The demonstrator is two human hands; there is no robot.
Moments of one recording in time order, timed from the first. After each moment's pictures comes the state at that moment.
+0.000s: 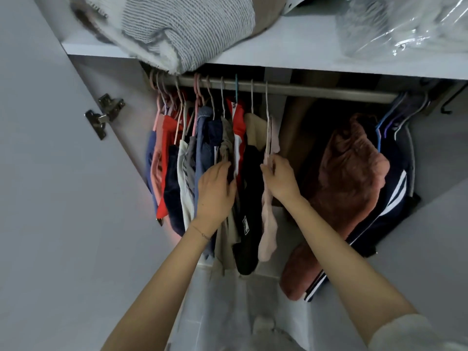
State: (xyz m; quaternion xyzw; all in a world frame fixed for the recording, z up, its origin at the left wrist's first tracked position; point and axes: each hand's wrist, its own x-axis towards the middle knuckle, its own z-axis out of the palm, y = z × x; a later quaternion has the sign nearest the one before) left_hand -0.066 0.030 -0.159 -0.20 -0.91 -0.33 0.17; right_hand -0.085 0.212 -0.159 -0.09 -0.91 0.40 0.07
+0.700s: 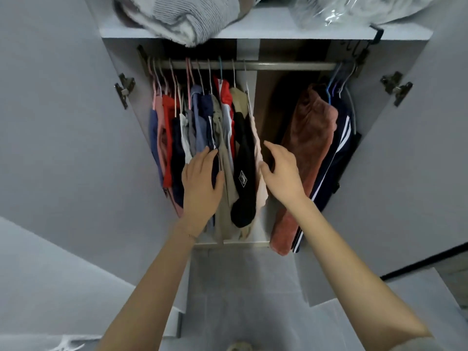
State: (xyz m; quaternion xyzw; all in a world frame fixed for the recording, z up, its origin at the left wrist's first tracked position) left_hand 0.092 -0.074 -0.127 -0.25 -0.88 -0.36 0.17; right_hand 0.142 0.115 -0.104 -0.10 -0.92 0.32 0.19
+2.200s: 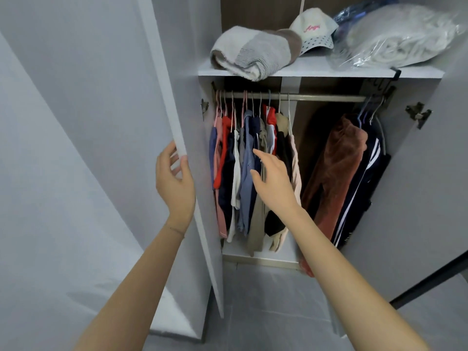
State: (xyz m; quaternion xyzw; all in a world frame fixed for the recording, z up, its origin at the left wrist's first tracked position) left_hand 0.202 -0.231 -0.046 -0.03 -0.70 -0.59 0.40; right_hand 0.231 -0.038 -0.046 0.04 -0.90 0.38 0.23
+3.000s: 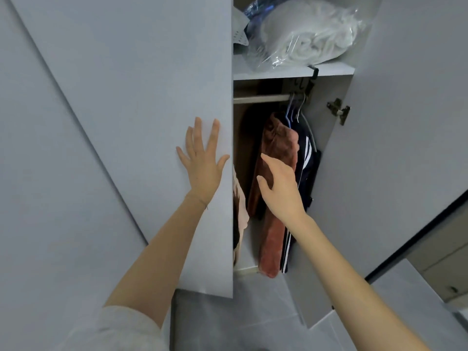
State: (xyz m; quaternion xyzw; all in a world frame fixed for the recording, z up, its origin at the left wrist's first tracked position) left_hand 0.044 0.002 -0.074 -0.25 -0.91 -0.23 0.26; right_hand 0.198 0.125 -0.070 -0.14 -0.90 0.30 0.29
